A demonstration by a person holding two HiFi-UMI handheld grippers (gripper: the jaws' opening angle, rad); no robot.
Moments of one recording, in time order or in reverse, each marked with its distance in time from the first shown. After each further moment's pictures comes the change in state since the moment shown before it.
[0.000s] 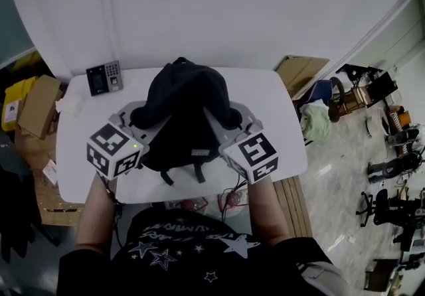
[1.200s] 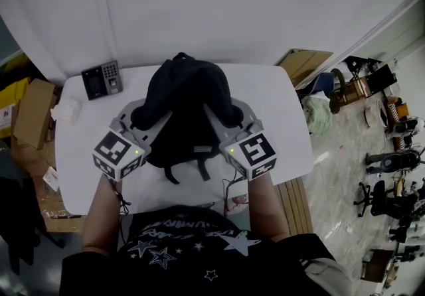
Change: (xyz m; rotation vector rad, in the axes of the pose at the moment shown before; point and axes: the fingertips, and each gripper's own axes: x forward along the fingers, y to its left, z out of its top) left arm 0.020 0.069 -0.025 0.045 -0.135 0.001; right arm 0.067 -0.024 -0.018 0.045 -0.030 -0.046
